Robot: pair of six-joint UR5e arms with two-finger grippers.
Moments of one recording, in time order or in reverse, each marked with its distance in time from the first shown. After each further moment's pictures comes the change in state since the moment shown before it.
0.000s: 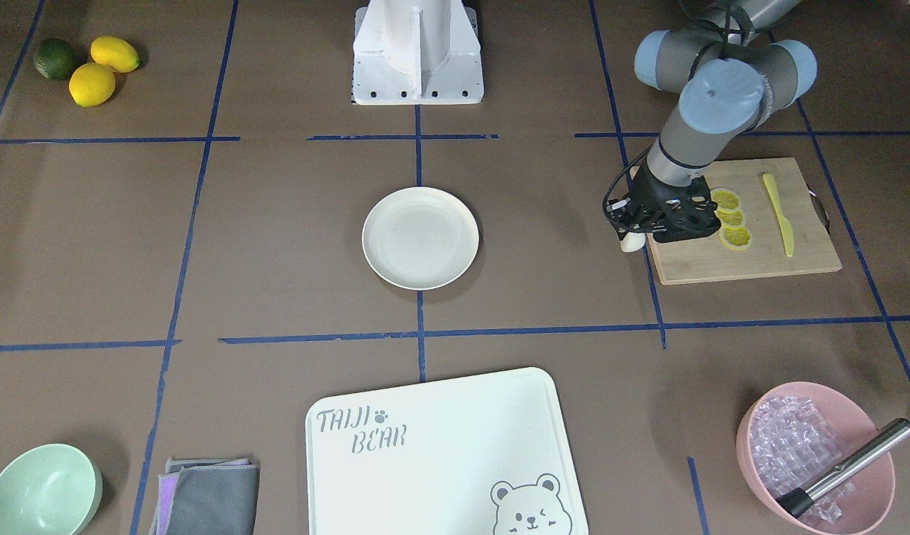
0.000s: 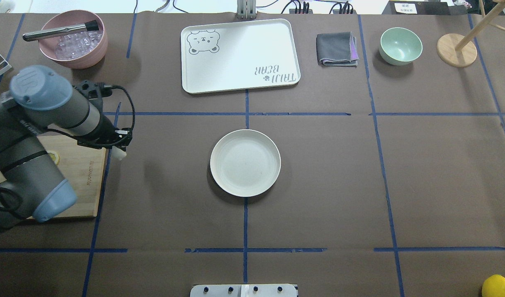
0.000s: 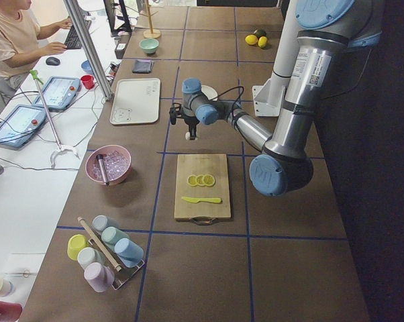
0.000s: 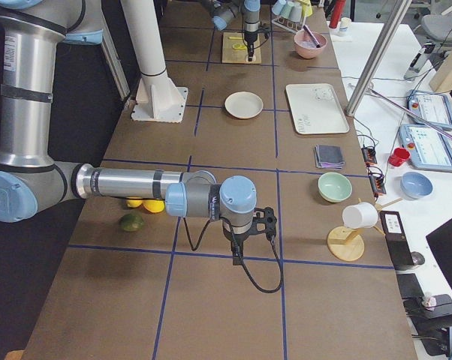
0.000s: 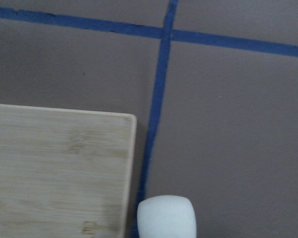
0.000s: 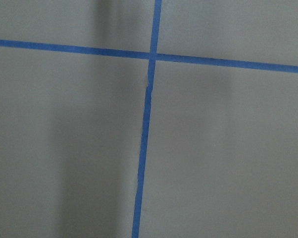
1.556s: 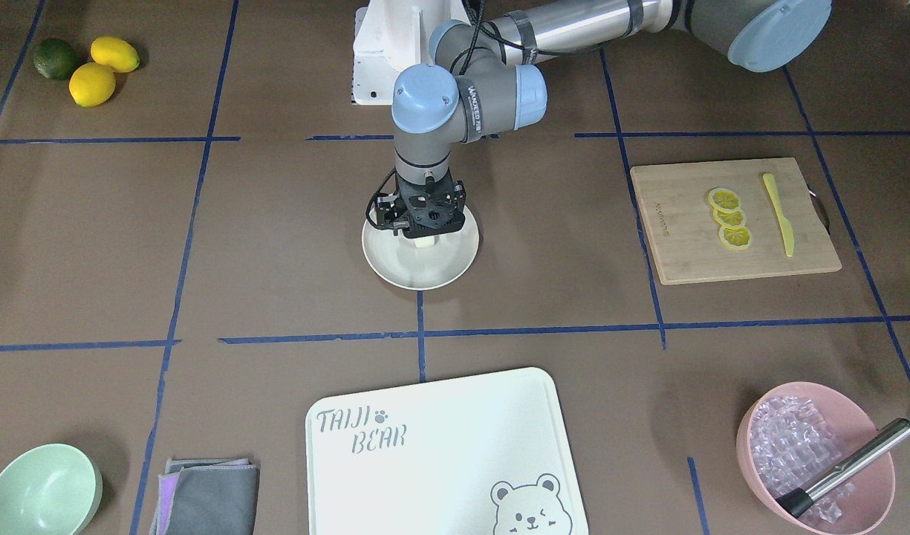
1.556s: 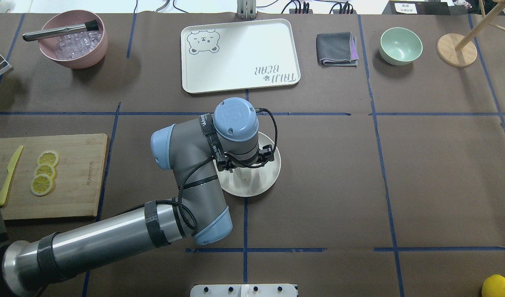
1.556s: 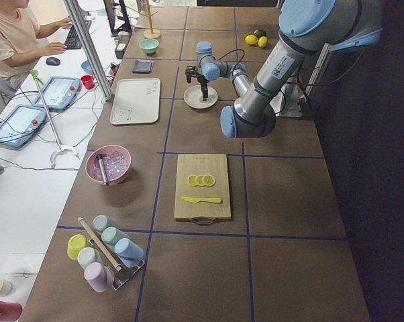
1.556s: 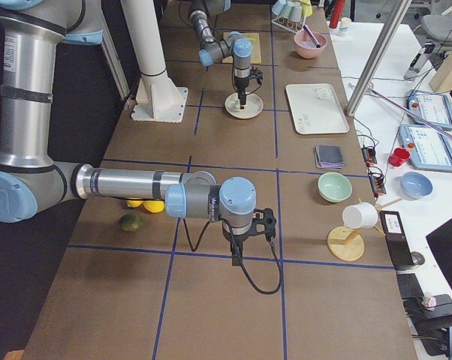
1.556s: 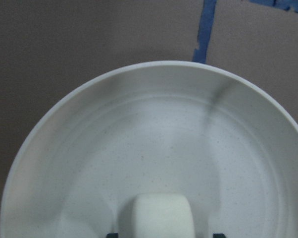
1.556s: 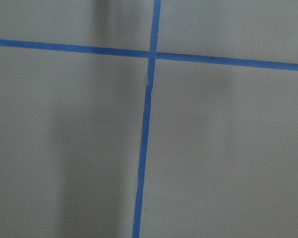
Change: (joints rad) left arm 0.254 -0.516 0.382 -0.001 0.157 -0.263; right arm 0.000 -0.001 -0.001 0.000 0.004 0.003
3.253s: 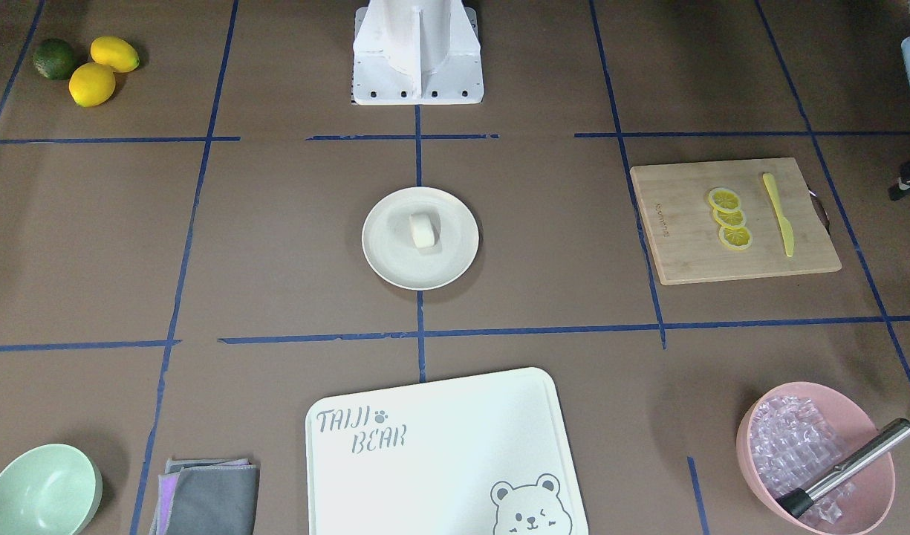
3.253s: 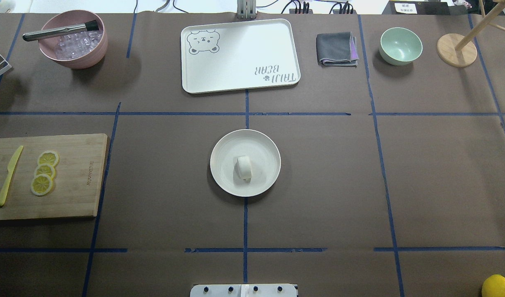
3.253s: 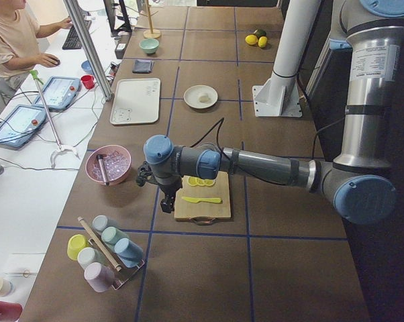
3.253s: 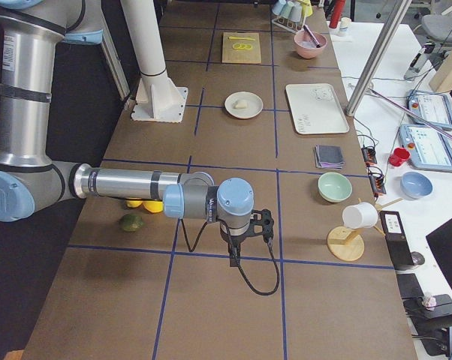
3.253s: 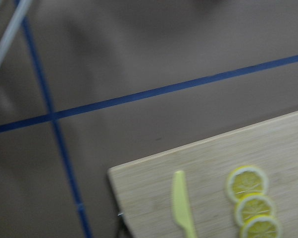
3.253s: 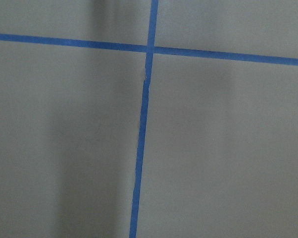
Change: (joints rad) left arm -0.978 0.896 -0.283 0.130 -0.517 1.507; right arm 0.000 -0.012 0.002 0.002 -0.004 -0.006
